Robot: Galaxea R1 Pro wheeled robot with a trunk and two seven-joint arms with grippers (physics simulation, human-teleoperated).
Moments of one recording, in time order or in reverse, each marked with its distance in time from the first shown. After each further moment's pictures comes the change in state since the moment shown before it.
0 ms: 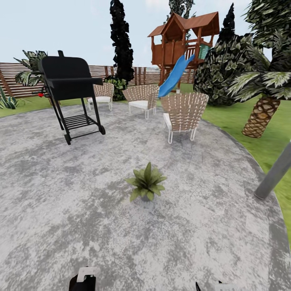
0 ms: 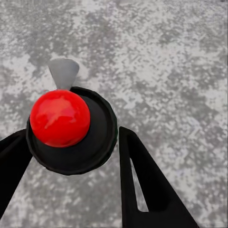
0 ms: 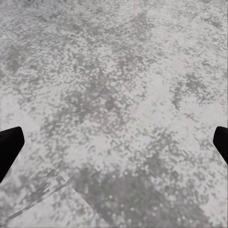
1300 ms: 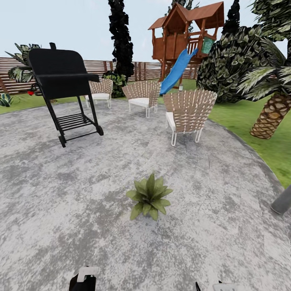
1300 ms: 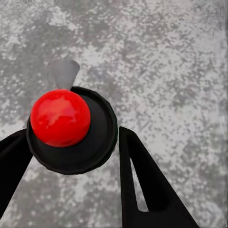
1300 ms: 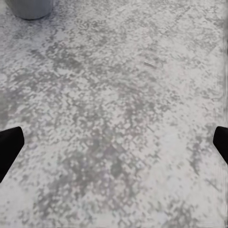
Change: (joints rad) left arm 0.000 0.000 -0.002 0.000 -0.005 -0.002 -0.001; right arm 0.000 0.000 0.000 -0.001 0.000 0.001 0.001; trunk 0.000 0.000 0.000
